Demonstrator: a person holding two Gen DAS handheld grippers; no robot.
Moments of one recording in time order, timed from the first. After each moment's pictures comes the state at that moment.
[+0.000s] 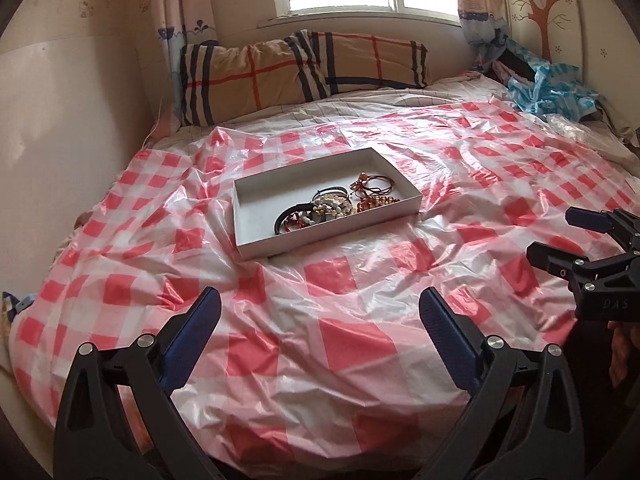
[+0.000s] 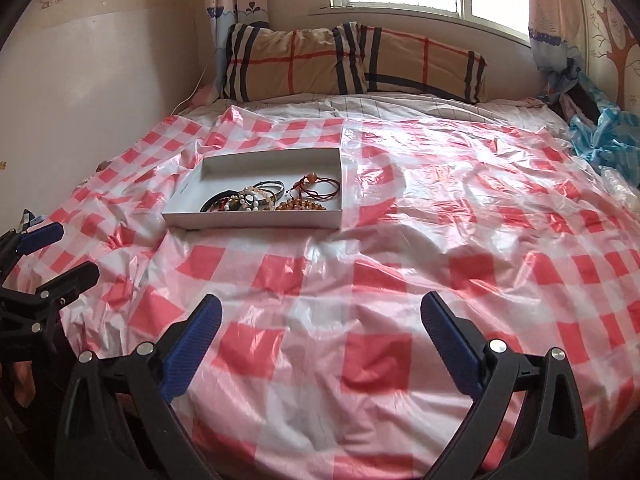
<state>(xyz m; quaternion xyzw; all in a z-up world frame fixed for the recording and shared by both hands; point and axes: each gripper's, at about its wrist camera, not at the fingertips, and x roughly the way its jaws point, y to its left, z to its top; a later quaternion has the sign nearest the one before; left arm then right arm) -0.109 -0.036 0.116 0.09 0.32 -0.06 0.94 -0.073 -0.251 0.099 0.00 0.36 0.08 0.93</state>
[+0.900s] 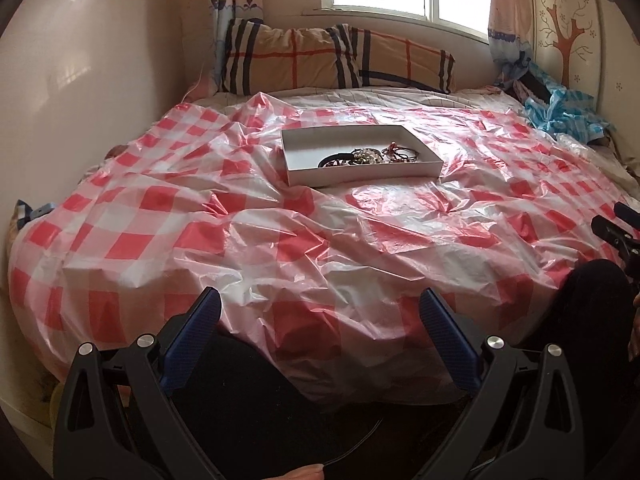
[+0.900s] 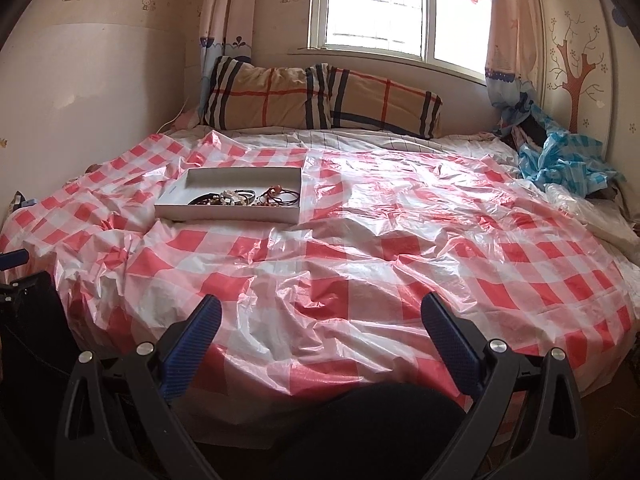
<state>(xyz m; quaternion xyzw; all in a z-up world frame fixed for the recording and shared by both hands) -0.190 0.045 0.075 0.03 0.33 -0.03 0.94 -0.173 -0.271 0.095 -0.04 0.27 0.02 0.96</state>
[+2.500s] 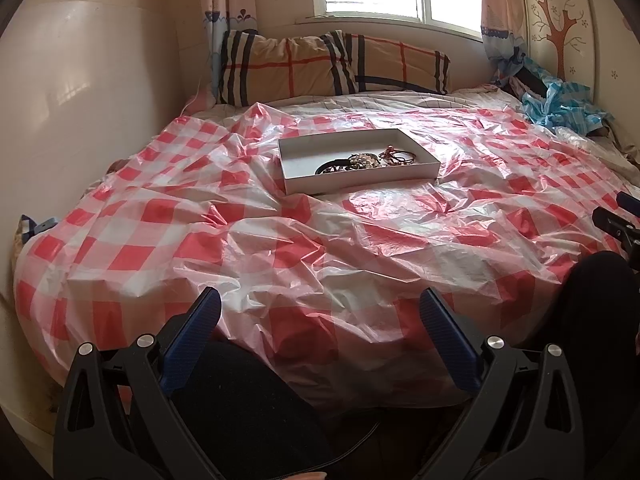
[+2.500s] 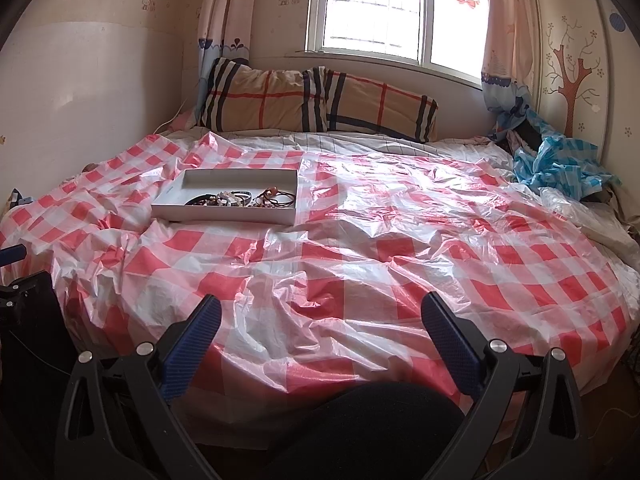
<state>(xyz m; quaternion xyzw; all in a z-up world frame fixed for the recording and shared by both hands) -0.194 0.033 0.076 0.05 0.32 -0.03 0.95 -0.178 -0.274 0.094 -0.04 0.27 0.01 0.96</state>
